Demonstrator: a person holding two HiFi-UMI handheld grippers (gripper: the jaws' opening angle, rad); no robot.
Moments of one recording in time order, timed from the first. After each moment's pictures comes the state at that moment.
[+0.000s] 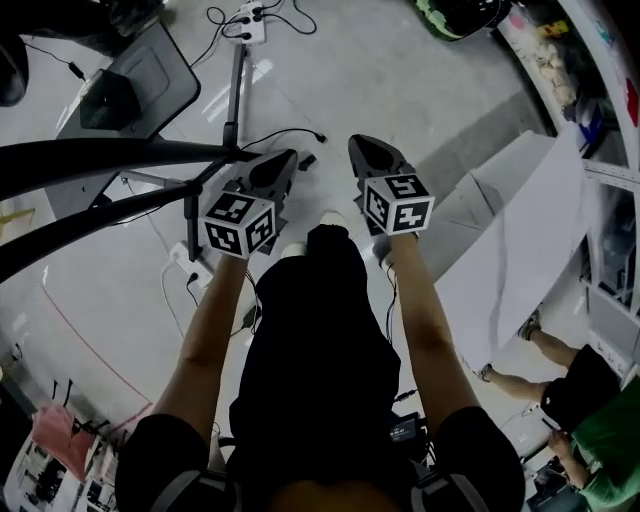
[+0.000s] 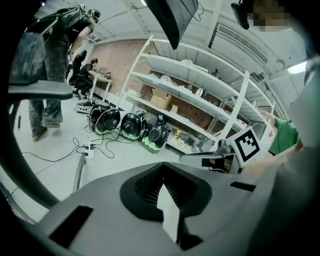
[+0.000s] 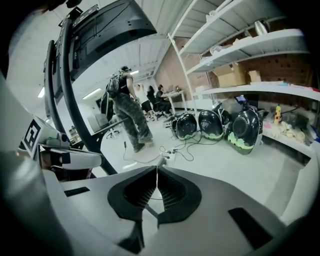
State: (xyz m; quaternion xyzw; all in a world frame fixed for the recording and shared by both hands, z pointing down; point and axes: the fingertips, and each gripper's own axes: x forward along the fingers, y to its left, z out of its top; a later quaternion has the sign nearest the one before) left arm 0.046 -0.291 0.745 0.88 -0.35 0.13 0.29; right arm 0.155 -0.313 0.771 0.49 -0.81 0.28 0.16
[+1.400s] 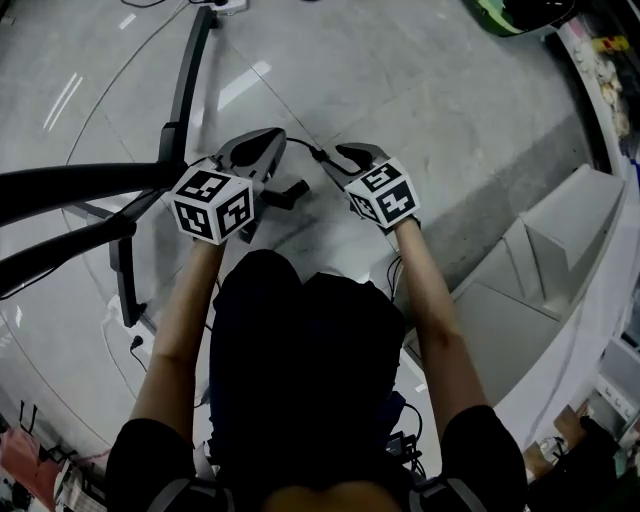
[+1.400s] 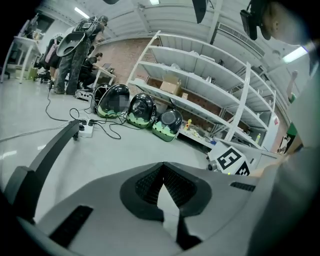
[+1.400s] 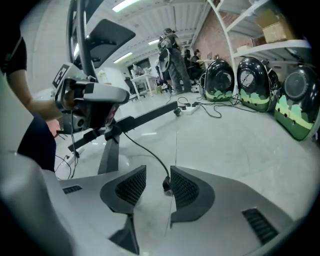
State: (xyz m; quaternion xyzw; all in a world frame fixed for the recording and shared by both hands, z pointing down) left arm 0.056 -0.387 1.109 0.89 -0.35 0.11 0.27; right arm 0.134 -0.355 1.214 0.29 -0.87 0.24 0.32
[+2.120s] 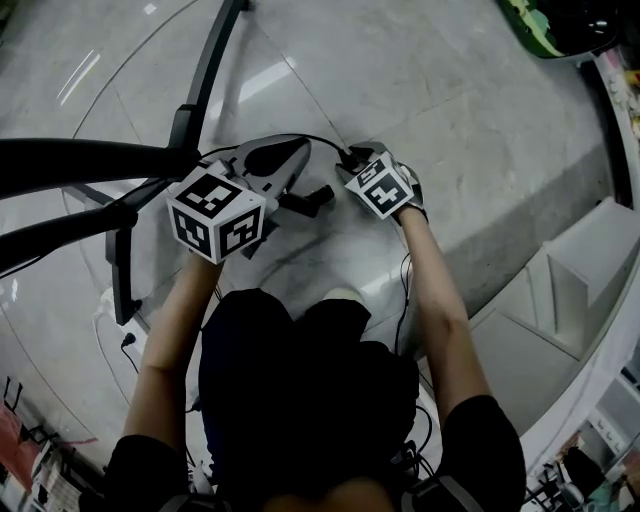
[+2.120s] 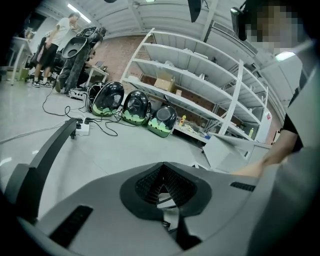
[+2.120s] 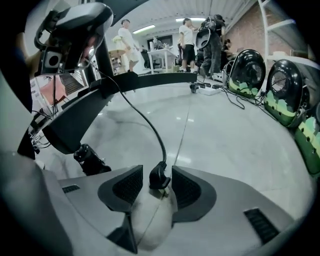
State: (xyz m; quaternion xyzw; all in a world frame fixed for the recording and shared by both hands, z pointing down) left arm 0.041 -0.369 1.125 0.90 -0.32 0.12 0.26; right arm 0.102 -0.368 1.329 0.22 -0.85 0.16 0.45
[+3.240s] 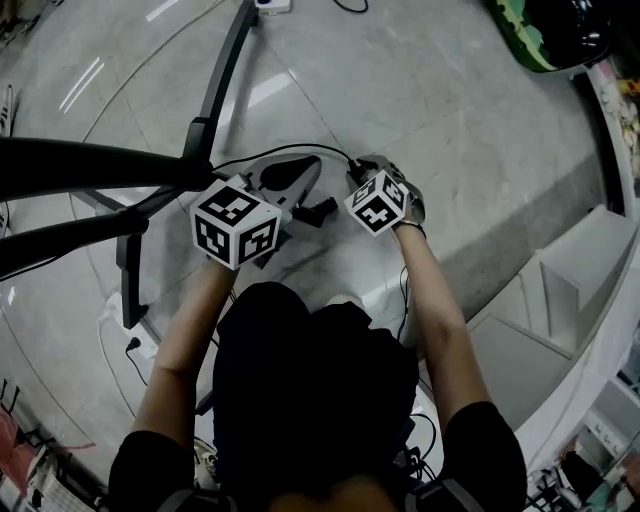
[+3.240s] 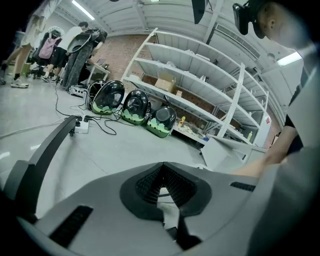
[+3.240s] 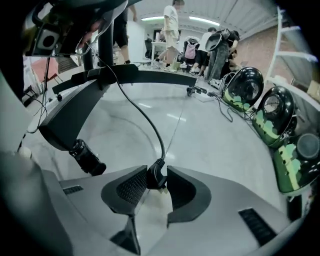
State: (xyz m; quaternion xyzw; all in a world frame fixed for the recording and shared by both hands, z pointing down) left arm 0.042 -0.364 1.121 0.90 -0.31 0.11 0.27; right arm 0.112 -0.376 1.308 0.26 -0.81 0.08 0.51
